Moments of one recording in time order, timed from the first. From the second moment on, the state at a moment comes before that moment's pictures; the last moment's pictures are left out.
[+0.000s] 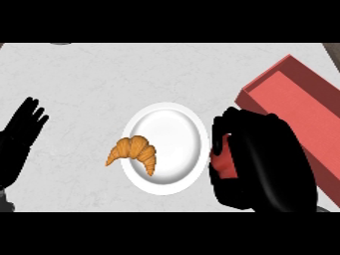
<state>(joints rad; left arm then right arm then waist) -0.01 0.29 0.15 -1.65 0.28 -0.04 0.27 -0.48 -0.17 0.50 -2.09 0.95 0.49 0.91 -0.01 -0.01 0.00</state>
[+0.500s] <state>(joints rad) -0.02 0.28 0.15 -1.67 0.28 -0.04 0.28 -0.65 -0.19 0.22 -2.16 1.00 0.59 0.92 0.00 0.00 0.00</state>
